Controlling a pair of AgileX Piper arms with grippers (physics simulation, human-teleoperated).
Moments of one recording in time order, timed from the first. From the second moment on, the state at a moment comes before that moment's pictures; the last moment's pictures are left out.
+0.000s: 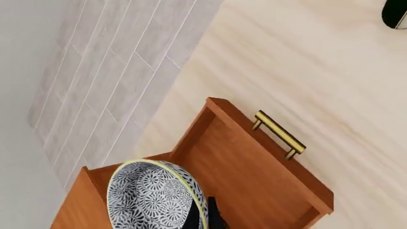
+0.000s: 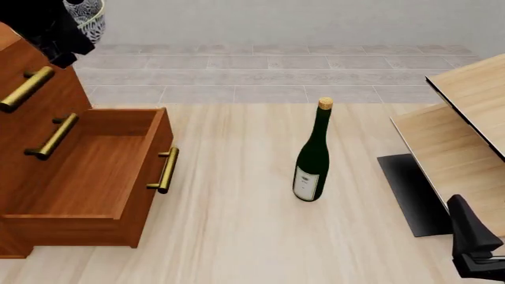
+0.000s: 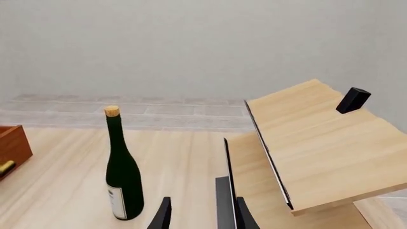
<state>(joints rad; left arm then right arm) -0.15 1.43 -1.73 1.22 0.88 0.02 0.00 -0.01 0.01 -0.02</state>
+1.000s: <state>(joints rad) 0.32 1.39 -1.76 1.22 0.92 0.02 0.01 -0.01 0.00 -0.02</state>
